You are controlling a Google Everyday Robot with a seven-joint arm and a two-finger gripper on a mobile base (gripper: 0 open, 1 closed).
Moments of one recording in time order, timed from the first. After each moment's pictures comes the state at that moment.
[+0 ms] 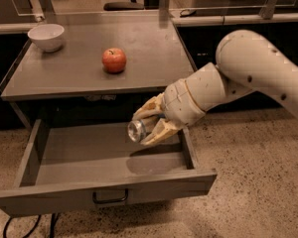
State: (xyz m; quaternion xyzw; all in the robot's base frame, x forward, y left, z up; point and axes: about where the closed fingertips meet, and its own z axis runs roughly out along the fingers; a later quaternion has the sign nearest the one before) arm 0.479 0.002 0.827 -0.79 0.46 0.19 0.35
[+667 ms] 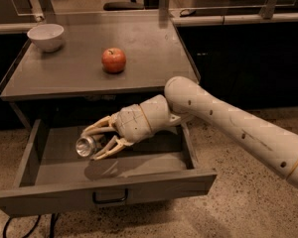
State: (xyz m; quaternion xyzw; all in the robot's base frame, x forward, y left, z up) arm 0.472 0.137 0.773 -0.75 0.29 0.38 0.46
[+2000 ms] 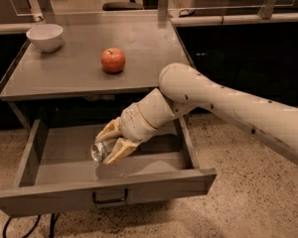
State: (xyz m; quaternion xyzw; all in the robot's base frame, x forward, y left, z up) arm 0.473 0.105 0.750 -0.79 0.43 0.29 0.32
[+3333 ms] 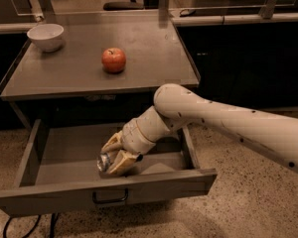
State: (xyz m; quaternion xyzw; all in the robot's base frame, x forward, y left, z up) arm 0.483 0.107 0.682 -0.78 0.48 0.28 0.29
